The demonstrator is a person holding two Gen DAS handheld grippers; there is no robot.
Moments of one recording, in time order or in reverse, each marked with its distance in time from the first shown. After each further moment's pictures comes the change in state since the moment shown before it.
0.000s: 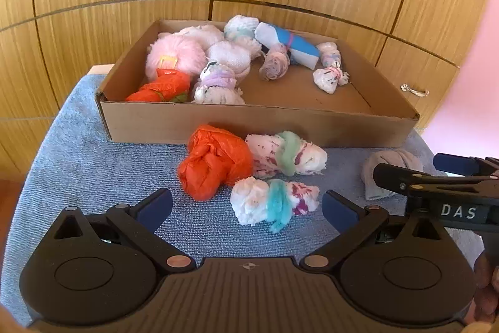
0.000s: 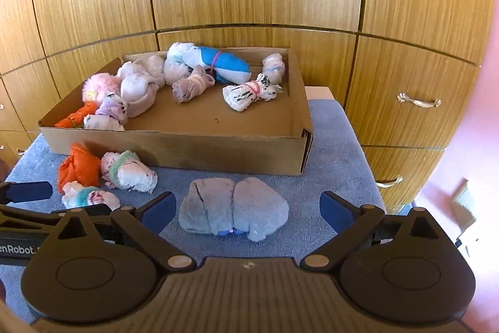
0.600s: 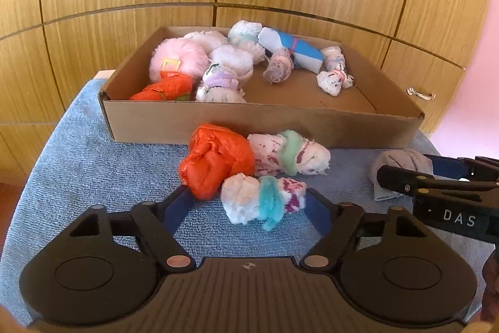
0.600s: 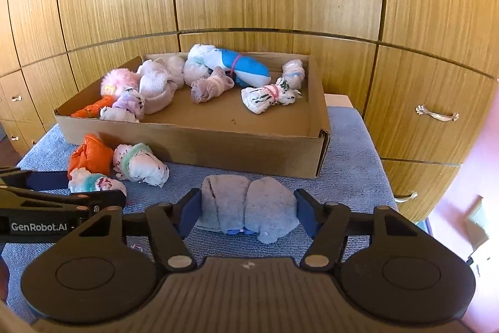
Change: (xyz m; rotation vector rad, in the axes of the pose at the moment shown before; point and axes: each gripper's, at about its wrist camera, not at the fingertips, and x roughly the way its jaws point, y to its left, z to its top) left arm -0.001 -0.007 -0.010 0.017 -0.042 0.033; right arm -0.004 -0.006 -0.009 -0.050 -0.043 0.081
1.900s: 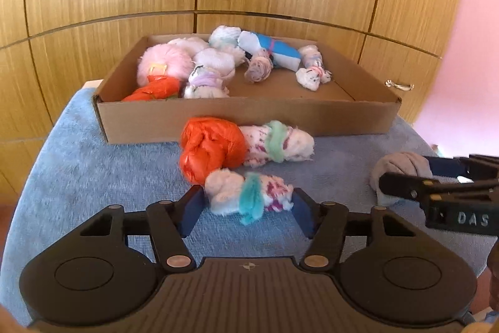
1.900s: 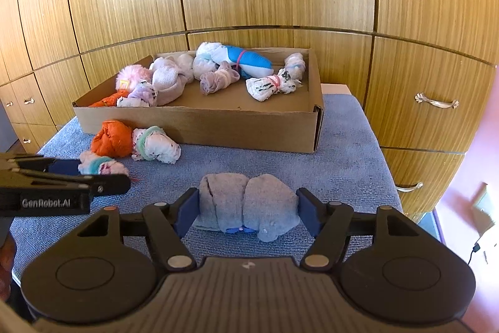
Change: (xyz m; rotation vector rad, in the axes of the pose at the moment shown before) left arm -0.012 -0.001 -0.014 0.073 -0.042 -0.056; right arm -0.018 -0.004 -0.018 0.025 -0.010 0.050
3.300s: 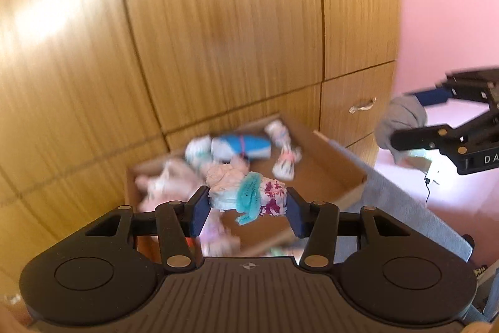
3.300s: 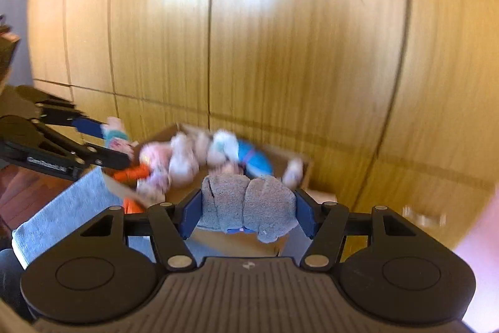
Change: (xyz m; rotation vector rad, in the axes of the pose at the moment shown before) left arm -0.047 -0.014 0.149 0.347 -0.050 -0.088; right arm -0.060 -0.025 0.128 -0.275 -0.144 0.107
